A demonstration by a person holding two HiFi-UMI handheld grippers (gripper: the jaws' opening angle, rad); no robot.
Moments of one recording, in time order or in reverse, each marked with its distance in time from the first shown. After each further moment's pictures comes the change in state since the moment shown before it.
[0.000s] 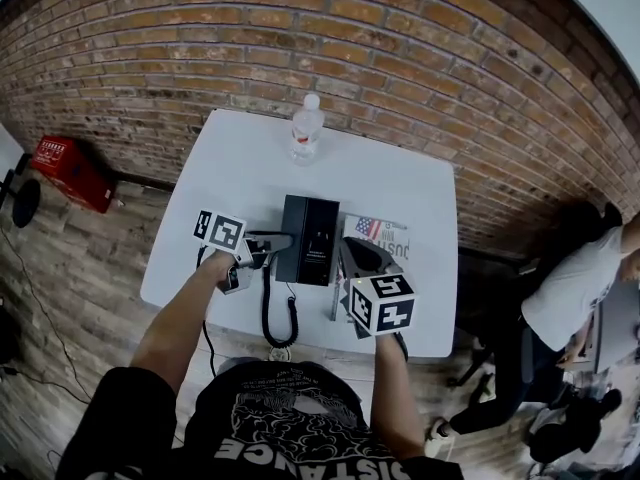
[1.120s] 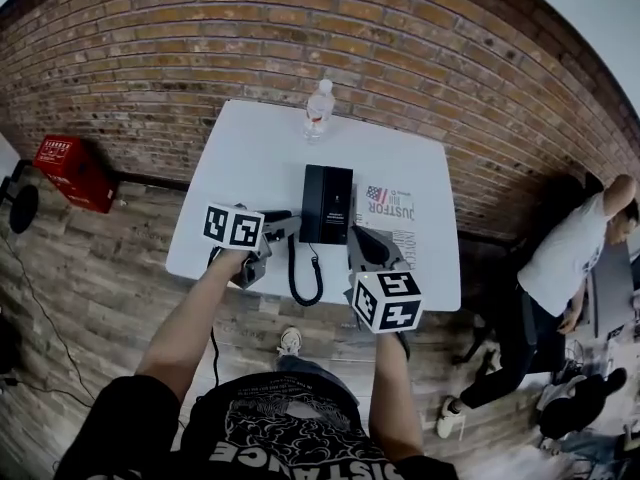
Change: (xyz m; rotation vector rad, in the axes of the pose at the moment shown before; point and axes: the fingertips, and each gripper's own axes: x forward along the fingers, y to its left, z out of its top) left arm -0.070 -0.066 -0.034 0.265 -0.088 0.200; right arm -0.083 0.098 0.009 -0.007 -0.131 -0.130
